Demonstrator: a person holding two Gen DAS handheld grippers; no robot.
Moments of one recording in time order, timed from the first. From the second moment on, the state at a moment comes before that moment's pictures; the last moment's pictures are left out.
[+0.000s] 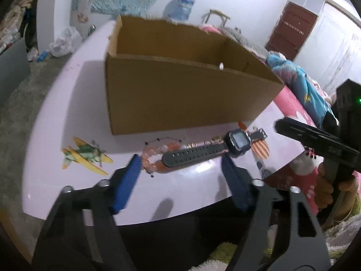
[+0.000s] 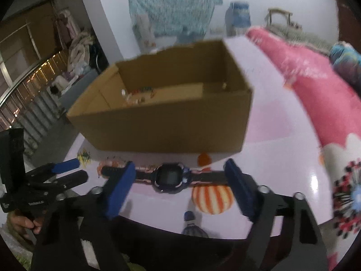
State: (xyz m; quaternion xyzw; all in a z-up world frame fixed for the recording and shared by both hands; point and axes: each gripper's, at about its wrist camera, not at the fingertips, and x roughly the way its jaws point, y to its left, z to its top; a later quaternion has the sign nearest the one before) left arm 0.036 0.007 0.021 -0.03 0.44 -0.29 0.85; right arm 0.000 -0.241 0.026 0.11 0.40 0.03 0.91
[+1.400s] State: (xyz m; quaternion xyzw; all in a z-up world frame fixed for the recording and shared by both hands) left arm 0.078 -0.004 0.000 -0.16 0.50 -0.36 0.77; right arm 0.029 -0.237 -0.020 0.13 0.45 0.03 0.88
